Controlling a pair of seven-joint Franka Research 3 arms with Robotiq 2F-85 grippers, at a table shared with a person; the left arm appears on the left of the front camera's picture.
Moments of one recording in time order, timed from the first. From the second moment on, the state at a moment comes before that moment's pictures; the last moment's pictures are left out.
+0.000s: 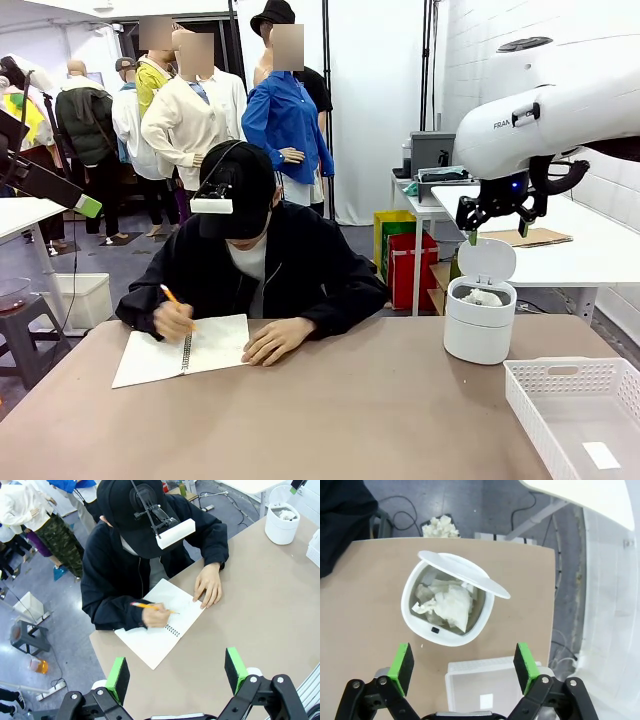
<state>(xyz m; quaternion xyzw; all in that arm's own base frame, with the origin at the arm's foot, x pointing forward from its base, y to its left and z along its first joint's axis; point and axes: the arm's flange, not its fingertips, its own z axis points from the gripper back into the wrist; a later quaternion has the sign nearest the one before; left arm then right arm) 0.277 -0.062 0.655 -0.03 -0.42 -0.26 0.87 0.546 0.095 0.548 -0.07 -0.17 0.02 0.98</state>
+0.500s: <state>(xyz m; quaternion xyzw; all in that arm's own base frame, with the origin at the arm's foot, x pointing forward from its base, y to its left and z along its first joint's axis) 0.277 -0.062 0.655 -0.03 -0.42 -0.26 0.87 0.545 0.096 0.549 -0.07 -0.17 0.02 0.98</state>
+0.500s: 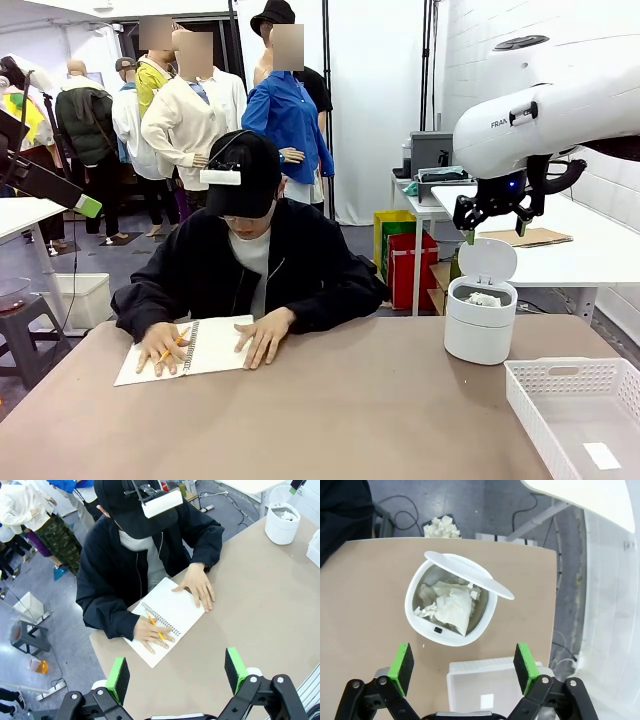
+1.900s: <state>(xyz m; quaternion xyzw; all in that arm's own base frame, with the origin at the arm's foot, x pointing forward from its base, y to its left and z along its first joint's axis) 0.277 -0.063 0.655 -0.03 -0.42 -0.26 0.87 0.490 0.184 0.581 -0.05 -0.20 0.16 0.96</state>
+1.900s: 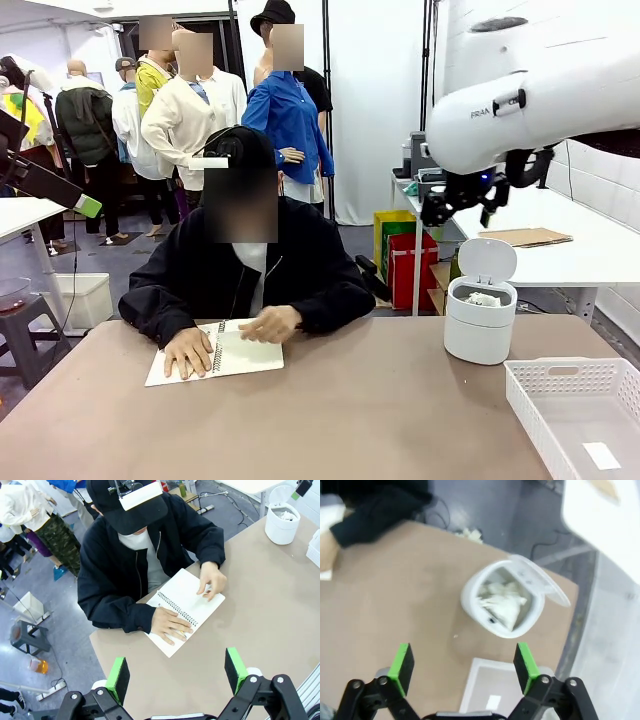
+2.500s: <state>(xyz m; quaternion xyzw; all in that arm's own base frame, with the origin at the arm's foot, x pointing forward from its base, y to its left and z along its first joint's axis) 0.277 -0.062 0.655 -0.03 -0.42 -0.26 0.87 0.440 0.254 0.635 0.03 -0.29 0.37 0.88</state>
